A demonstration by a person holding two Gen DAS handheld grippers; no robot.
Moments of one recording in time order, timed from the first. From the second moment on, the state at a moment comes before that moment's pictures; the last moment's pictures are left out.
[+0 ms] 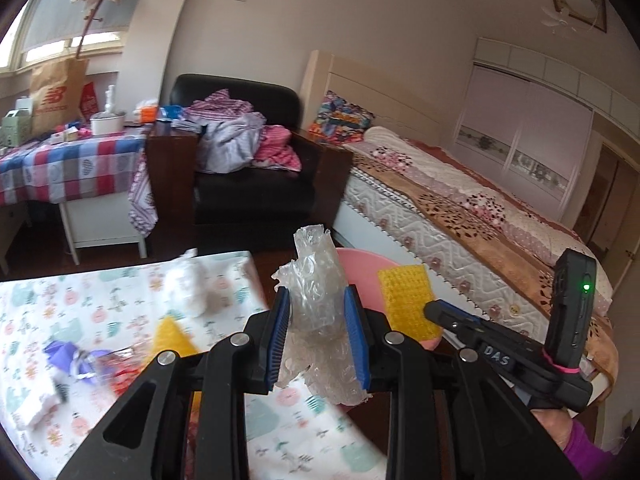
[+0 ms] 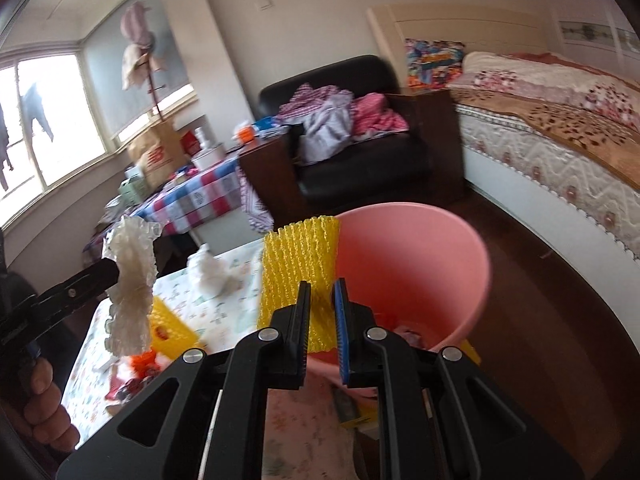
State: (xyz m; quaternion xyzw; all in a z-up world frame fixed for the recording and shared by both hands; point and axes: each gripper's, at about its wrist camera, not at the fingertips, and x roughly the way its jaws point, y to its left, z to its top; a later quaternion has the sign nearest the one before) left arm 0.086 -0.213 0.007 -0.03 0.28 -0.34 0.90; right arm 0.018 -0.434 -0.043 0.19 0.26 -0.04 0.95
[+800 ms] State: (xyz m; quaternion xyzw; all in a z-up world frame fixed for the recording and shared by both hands) left arm 0.145 -0.316 -0.054 -0.04 0.34 -0.36 0.87; right arm 0.033 -0.460 -0.073 0.18 0.29 -0.11 0.93
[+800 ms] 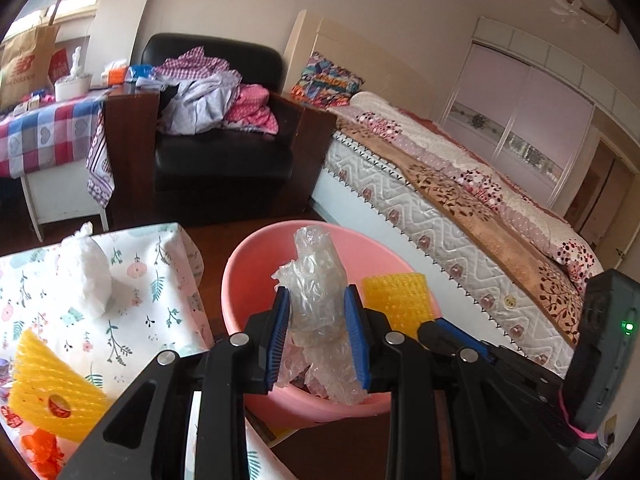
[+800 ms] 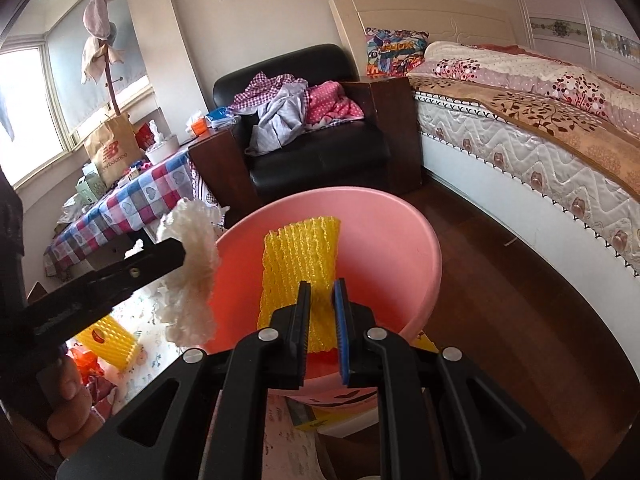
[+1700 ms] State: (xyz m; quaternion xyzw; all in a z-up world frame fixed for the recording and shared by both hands) left arm 0.131 -0.305 -0.047 -0.05 0.35 -0.37 0.86; right arm 0.031 -0.460 -0.072 0.19 0.30 -0.10 0.93
